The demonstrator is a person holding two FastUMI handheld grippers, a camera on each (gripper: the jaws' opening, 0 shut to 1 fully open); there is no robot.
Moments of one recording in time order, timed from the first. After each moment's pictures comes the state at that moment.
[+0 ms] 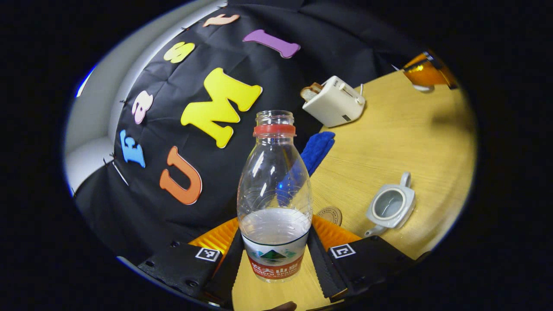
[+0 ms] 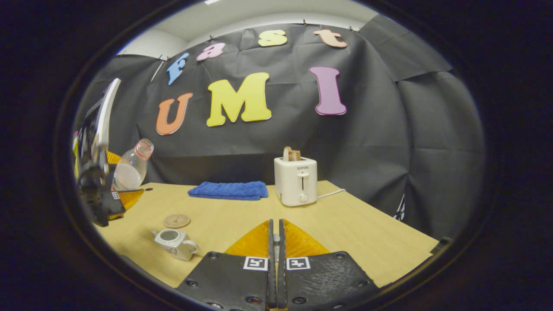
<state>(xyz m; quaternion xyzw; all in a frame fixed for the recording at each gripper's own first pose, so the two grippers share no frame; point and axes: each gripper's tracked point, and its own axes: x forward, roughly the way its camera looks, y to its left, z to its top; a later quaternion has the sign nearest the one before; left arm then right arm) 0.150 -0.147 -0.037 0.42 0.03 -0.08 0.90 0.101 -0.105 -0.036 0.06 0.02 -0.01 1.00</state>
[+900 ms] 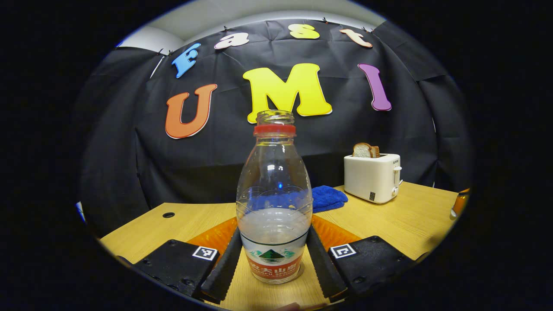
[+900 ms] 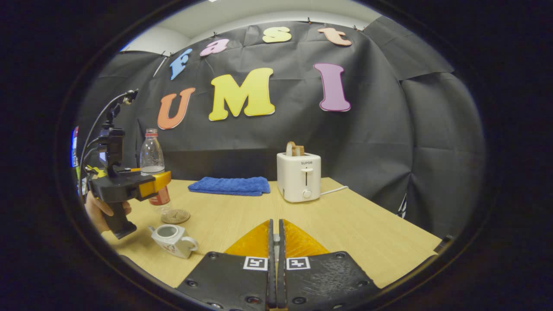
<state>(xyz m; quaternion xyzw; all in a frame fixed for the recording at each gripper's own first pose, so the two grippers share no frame) 0.227 -0.161 -0.054 0.05 0.01 -0.10 0.99 0.109 -0.098 -0.049 0.05 0.03 -0.01 1.00</state>
